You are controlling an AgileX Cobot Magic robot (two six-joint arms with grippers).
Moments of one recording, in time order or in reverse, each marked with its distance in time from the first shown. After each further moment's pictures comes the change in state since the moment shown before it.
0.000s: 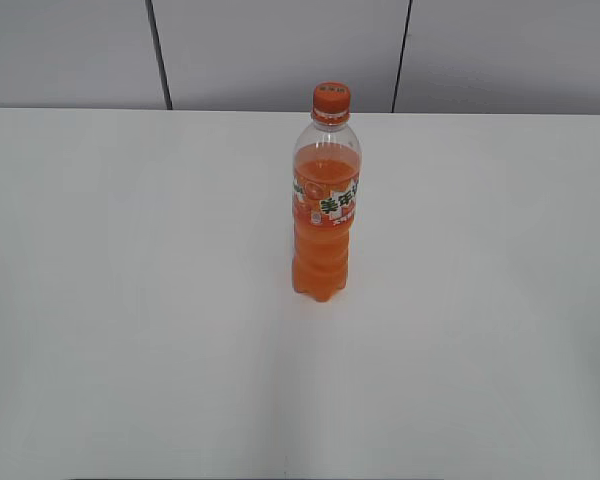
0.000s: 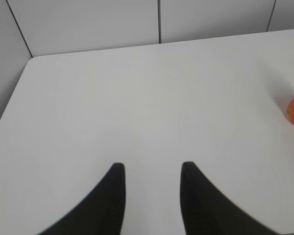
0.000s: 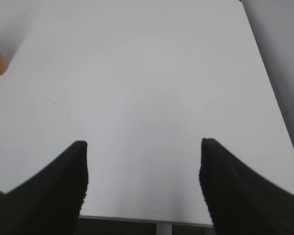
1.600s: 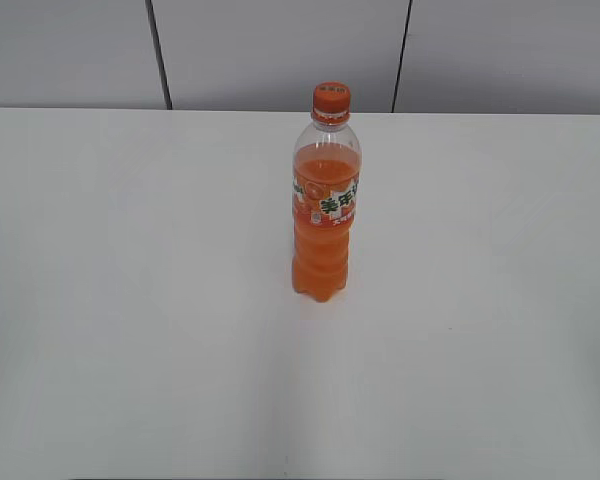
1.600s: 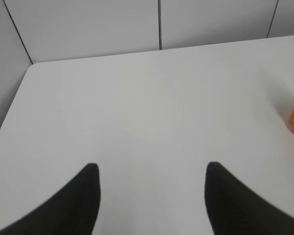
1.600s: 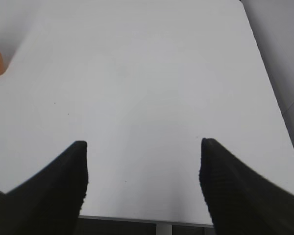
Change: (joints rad) left arm 0.000 0.074 -0.012 0.001 -0.073 0.000; right arm 0.000 0.000 0.000 0.000 0.000 0.000
